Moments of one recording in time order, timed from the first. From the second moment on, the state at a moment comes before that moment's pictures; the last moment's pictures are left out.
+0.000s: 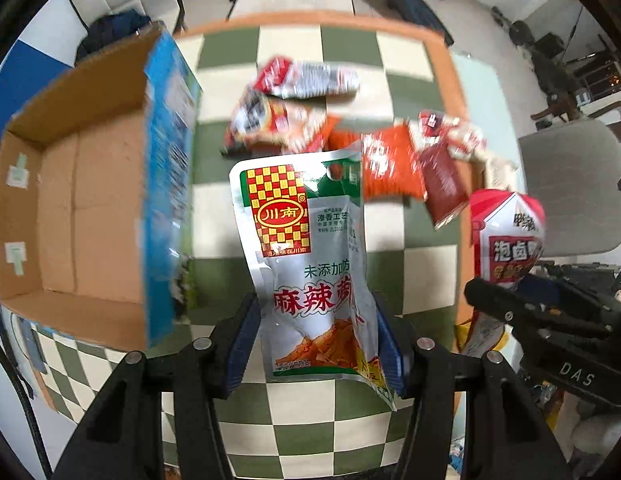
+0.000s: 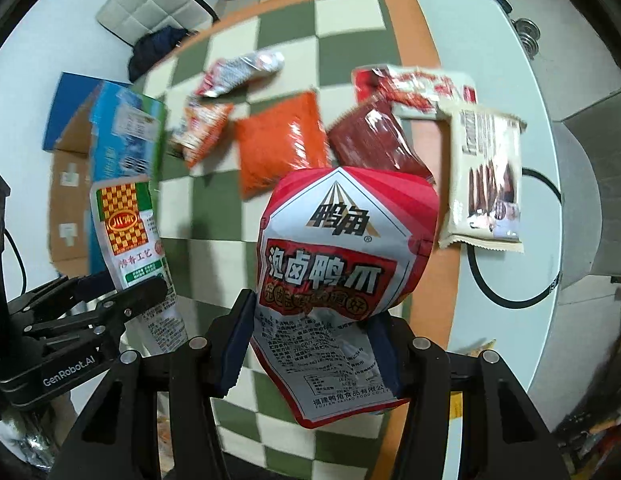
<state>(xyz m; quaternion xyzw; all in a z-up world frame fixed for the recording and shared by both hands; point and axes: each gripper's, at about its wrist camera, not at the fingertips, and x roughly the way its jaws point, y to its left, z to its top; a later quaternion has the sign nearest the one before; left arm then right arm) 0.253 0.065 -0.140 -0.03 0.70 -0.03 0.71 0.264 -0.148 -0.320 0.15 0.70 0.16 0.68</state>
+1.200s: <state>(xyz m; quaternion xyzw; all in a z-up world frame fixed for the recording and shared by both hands) 0.378 0.349 -0.199 -0.03 0.73 0.01 0.68 0.365 0.198 -0.255 0.19 0.67 0.19 0.69</state>
